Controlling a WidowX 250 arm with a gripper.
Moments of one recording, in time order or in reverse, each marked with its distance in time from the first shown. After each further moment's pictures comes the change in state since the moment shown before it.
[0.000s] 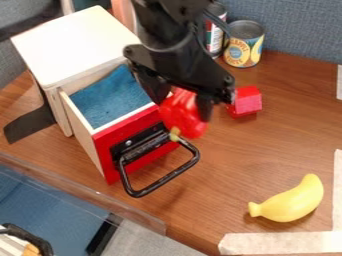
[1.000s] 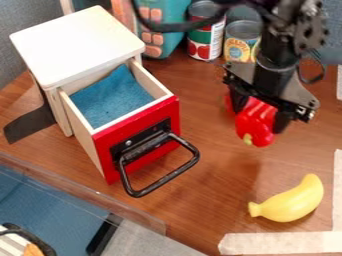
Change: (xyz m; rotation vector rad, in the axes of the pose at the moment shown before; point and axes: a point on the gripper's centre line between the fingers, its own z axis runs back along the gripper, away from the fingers) arm 0.045 -0.053 -0.089 0.051 0.104 -0.138
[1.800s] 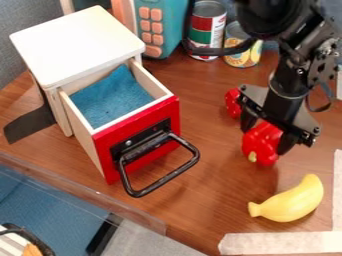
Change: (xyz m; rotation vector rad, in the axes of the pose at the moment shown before) arm -0.001 -0.010 -0.040 0.014 0.072 -0.058
